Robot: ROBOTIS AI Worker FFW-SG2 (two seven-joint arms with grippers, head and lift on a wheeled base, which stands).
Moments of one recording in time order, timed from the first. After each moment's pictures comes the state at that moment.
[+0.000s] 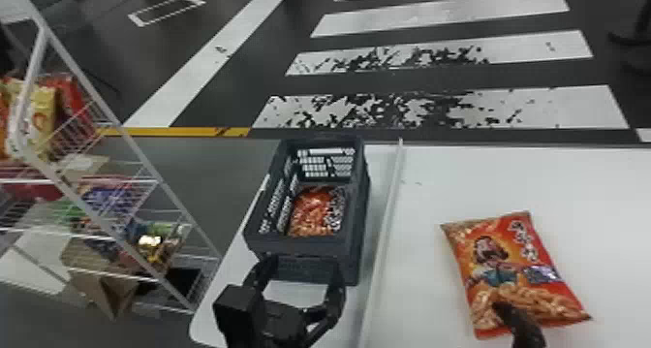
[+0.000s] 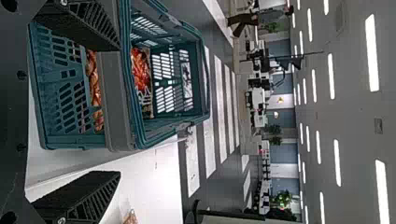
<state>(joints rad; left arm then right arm) 0.76 0.32 -0.03 -2.19 0.18 0.09 0.19 0.33 -0.25 0.77 -1.93 0.77 0.70 0.00</state>
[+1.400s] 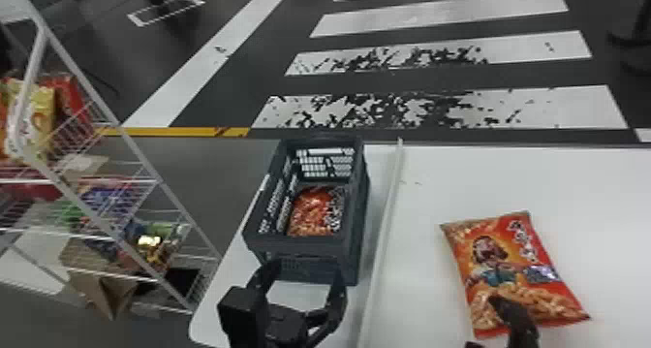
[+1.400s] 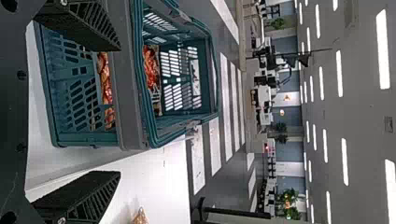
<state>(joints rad) 0.75 0.32 -0.04 -2.16 0.18 0.09 0.17 0.24 -0.28 0.80 -1.76 0.81 0.61 -0.08</state>
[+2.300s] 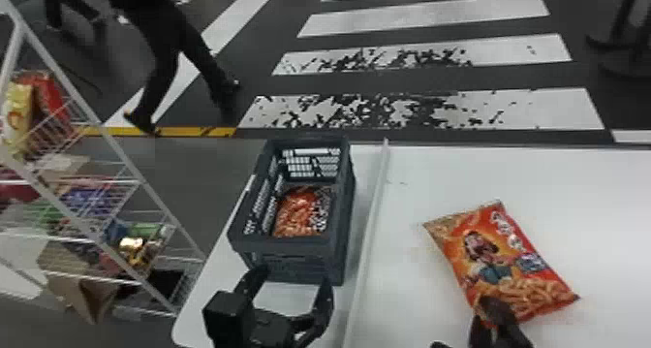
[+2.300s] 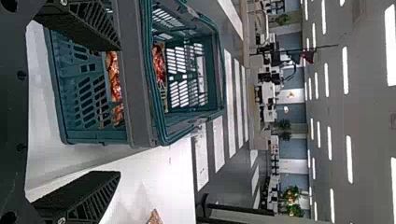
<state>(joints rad) 0.75 0.32 -0.04 -2.14 0.19 0.09 0.15 0.19 -0.27 0.79 -1.76 0.80 0.75 0.04</state>
